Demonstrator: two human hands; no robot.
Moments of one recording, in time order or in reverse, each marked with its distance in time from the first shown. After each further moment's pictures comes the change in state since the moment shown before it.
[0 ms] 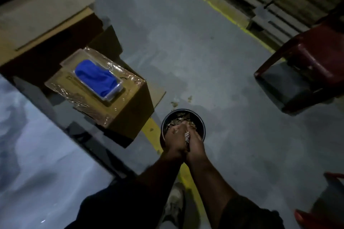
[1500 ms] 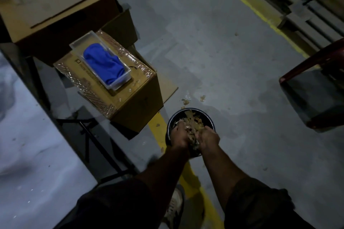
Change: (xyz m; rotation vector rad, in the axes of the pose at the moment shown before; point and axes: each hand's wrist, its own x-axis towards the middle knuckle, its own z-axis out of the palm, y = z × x) left_hand 0.076 -0.032 0.018 -0.156 0.053 -0.240; right_hand 0.098 -0.028 -0.011 -0.254 0.038 -0.036
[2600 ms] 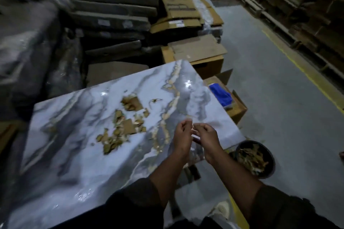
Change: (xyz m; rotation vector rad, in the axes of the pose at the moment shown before) left_hand -0.337 0.072 -0.433 -0.260 0.147 0.578; right_hand -0.526 0.176 0.152 -0.574 -0.652 -0.393
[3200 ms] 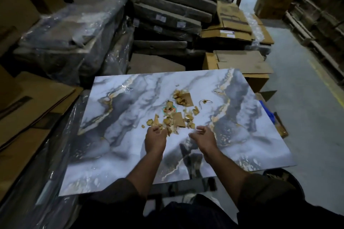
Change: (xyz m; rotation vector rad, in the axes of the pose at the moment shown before) left_hand 0.012 0.004 -0.285 0.109 0.504 -0.051; right_hand -0.014 0.077 0.182 -0.500 -0.114 -0.083
